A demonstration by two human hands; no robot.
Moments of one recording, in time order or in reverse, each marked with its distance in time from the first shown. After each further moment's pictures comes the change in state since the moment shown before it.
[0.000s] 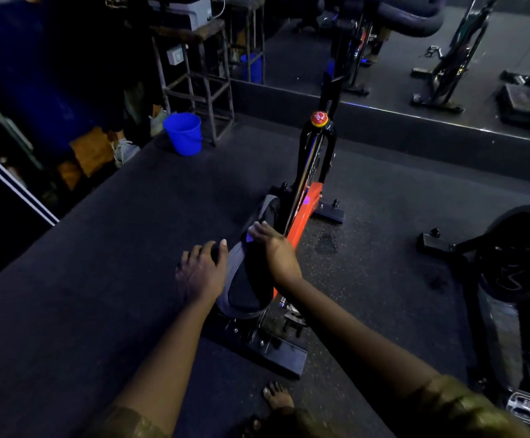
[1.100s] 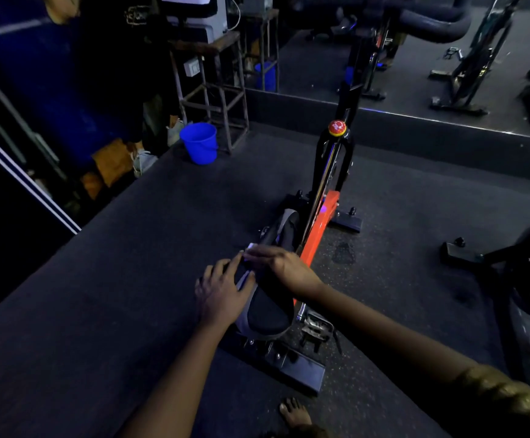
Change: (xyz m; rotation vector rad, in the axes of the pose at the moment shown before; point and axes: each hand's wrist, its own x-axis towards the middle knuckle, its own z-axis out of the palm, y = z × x) left_hand 0.000 -0.011 0.000 0.064 -0.035 0.210; right_hand 0.022 0.016 0.007 -0.089 -0.184 -0.438
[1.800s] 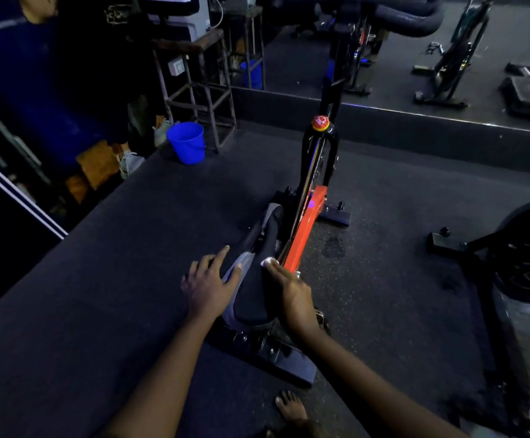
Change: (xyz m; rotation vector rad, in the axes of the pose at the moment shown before) left_hand 0.000 0.005 -0.003 -0.034 -0.009 -0.031; right_hand -0.066 -0.034 0.026 0.099 0.299 0.499
